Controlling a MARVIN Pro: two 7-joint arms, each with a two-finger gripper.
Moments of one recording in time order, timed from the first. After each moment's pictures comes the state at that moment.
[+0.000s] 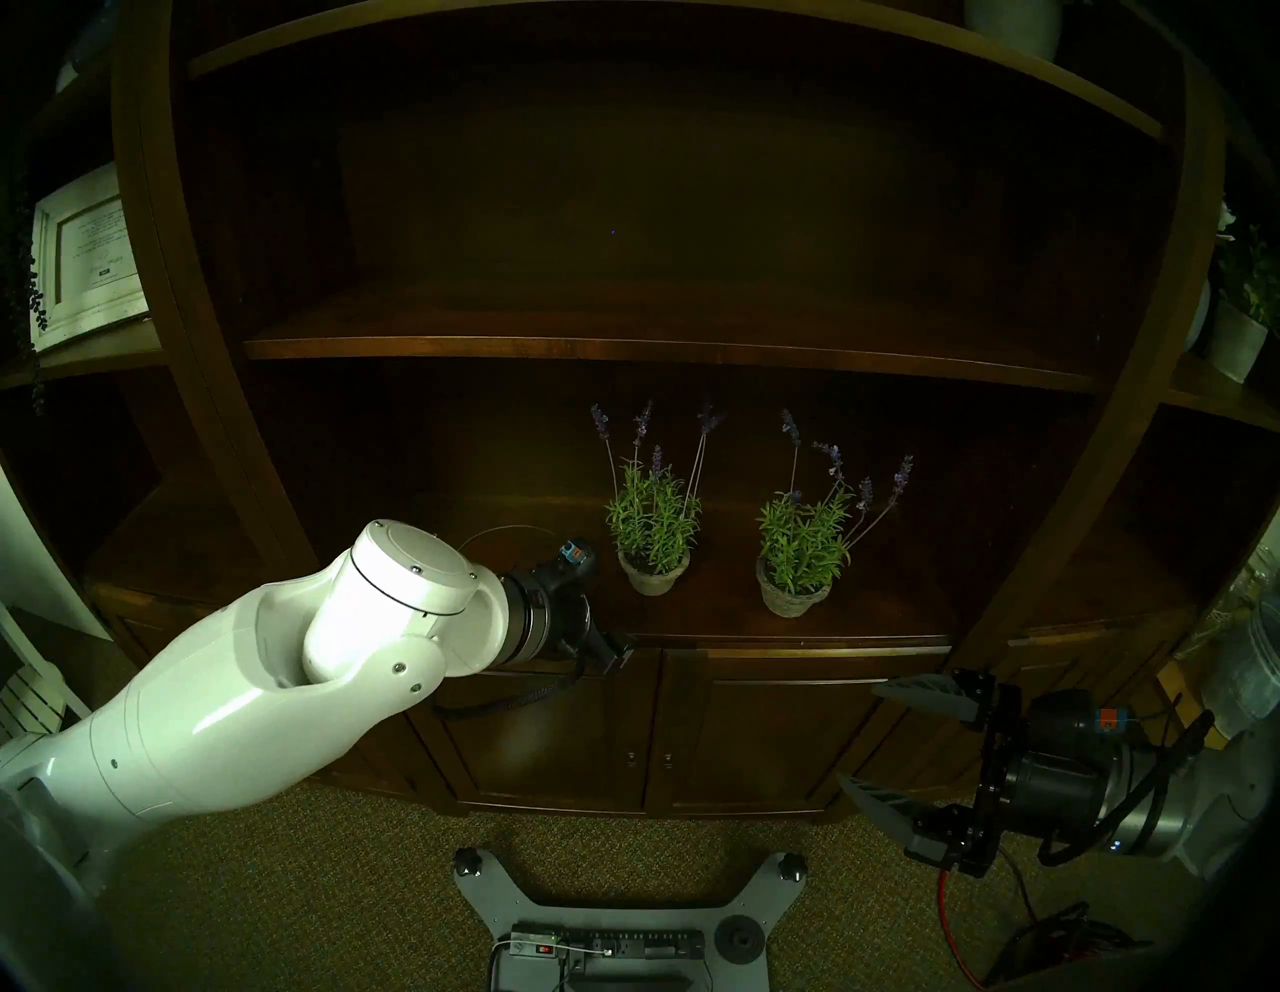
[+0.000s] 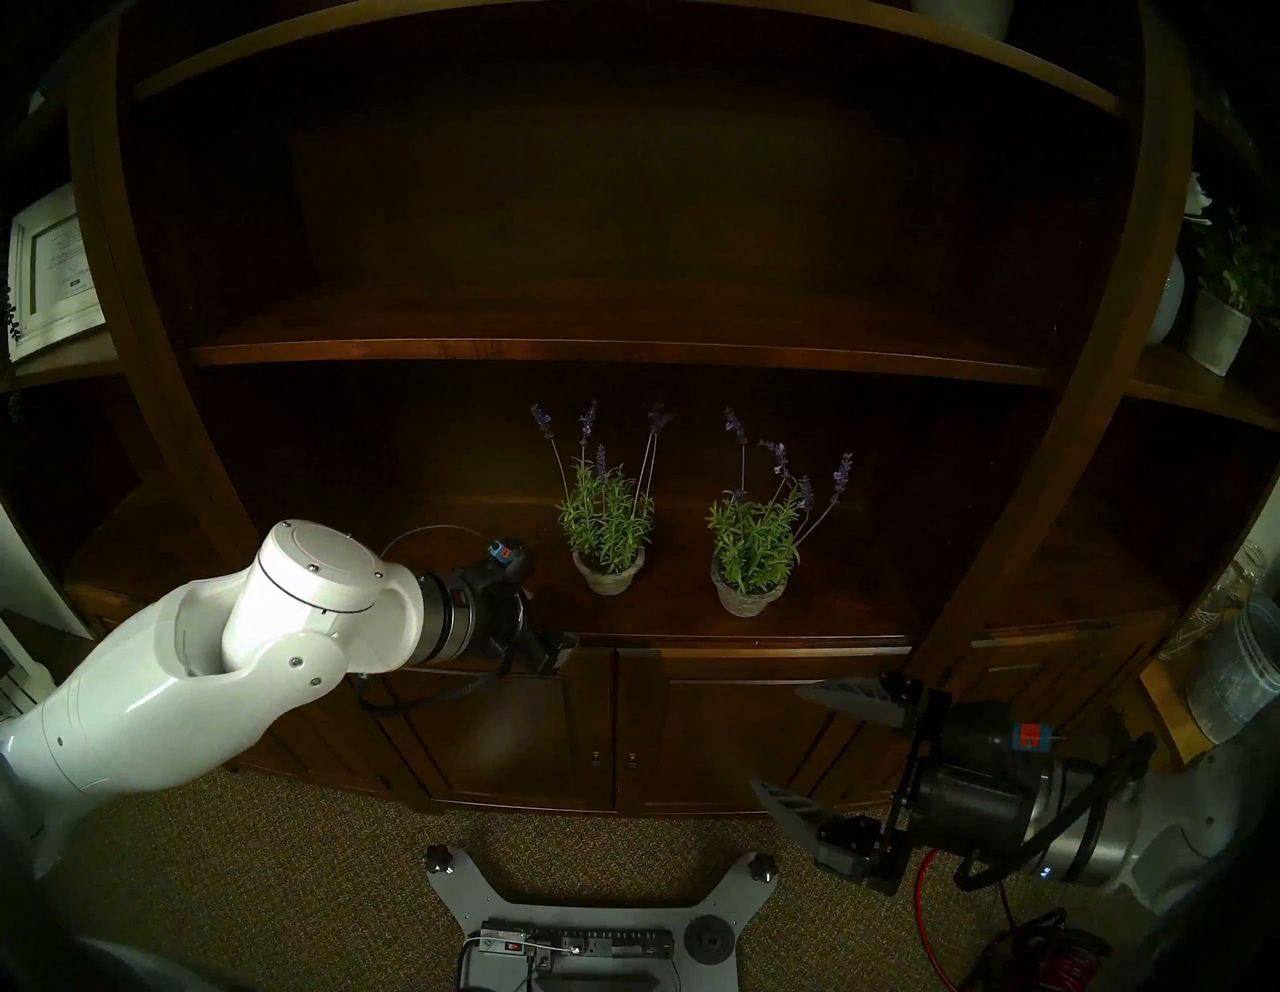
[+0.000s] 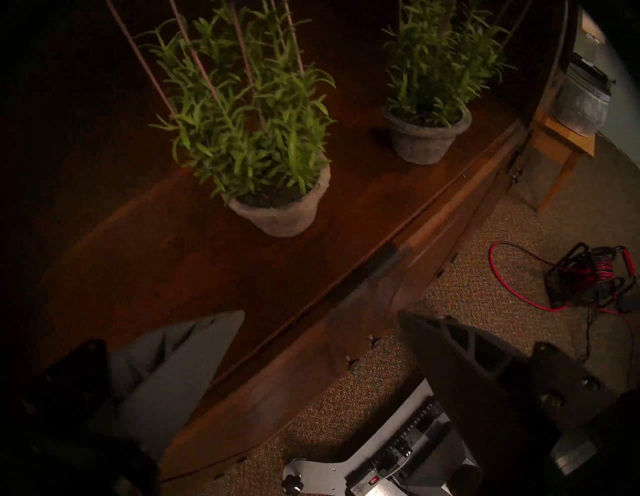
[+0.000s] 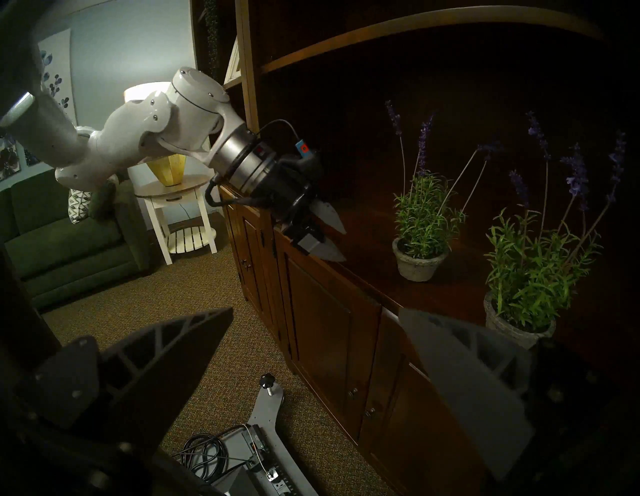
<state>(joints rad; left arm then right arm) 1.27 -0.62 -0.88 -2.28 -1.05 0.96 0.33 1.59 -0.64 -2.82 -2.44 0.98 -0.94 0.13</state>
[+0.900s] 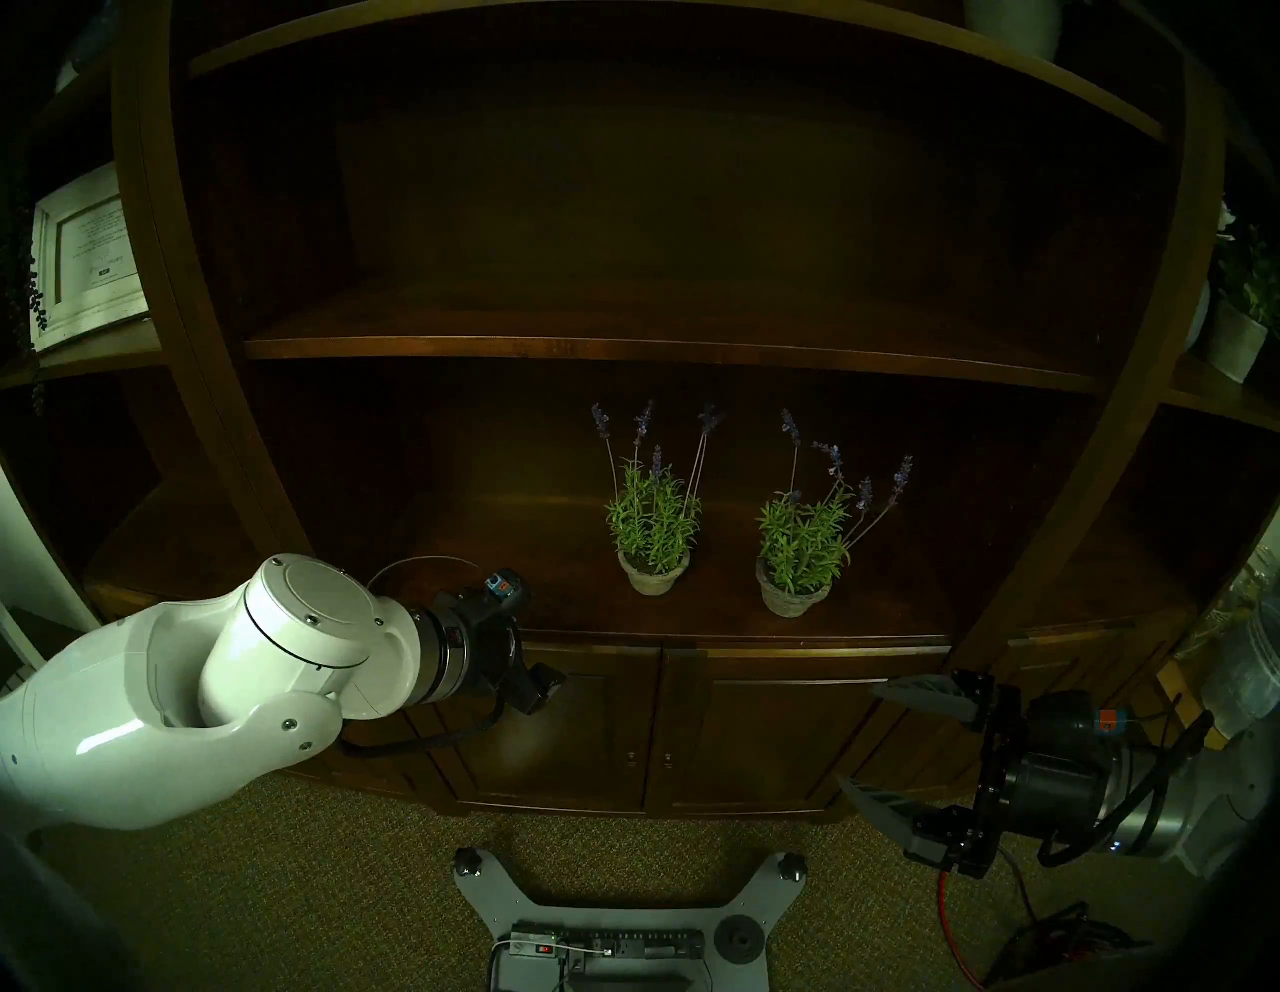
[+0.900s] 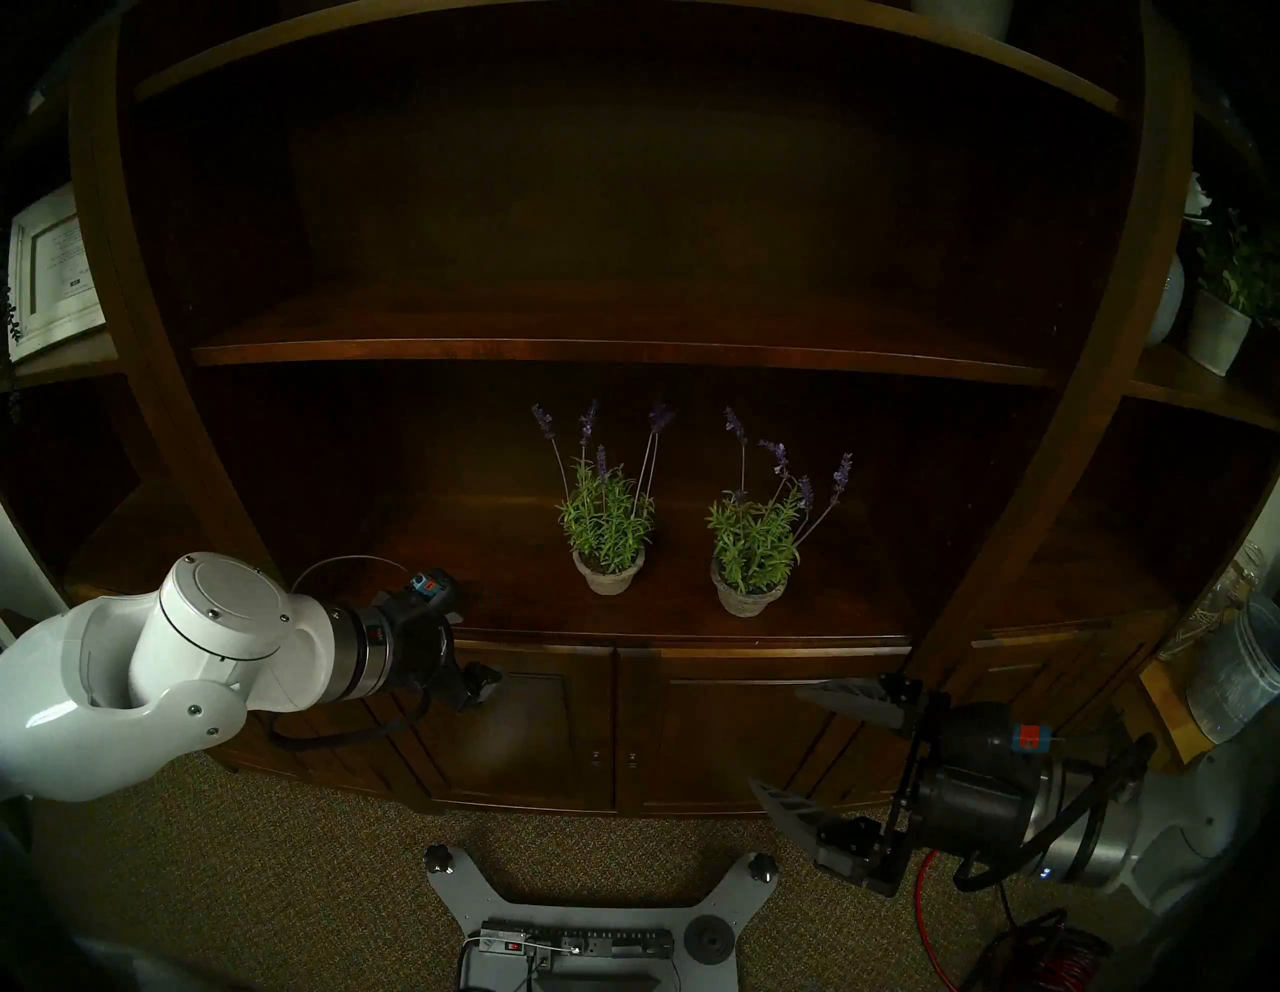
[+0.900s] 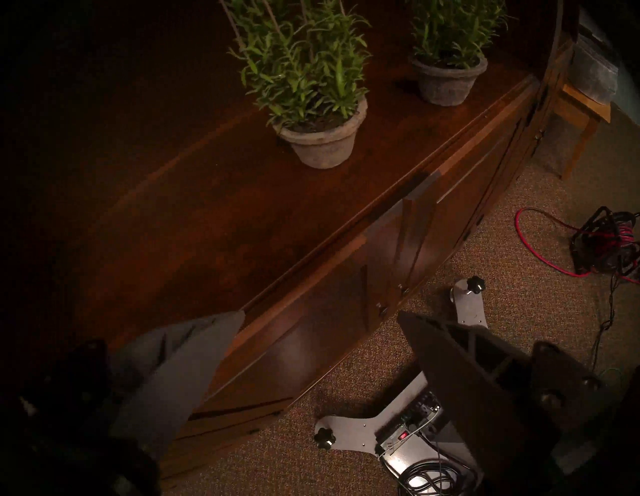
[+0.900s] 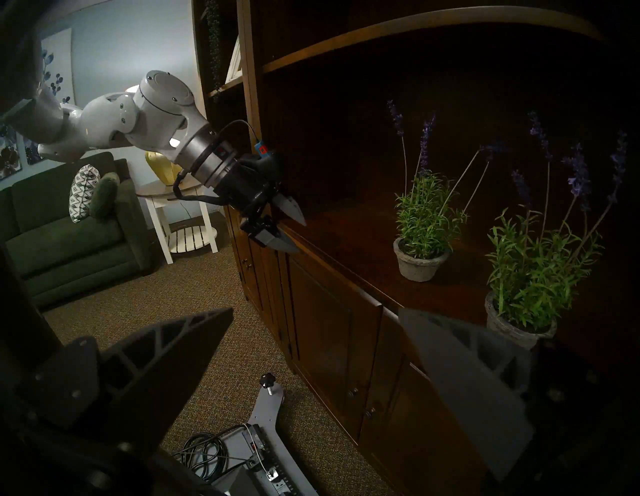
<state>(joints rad) 1.46 -0.33 -1.03 -2.38 -1.12 0.82 0.36 1.59 -0.64 -2.82 -2.44 0.98 -0.94 0.13</state>
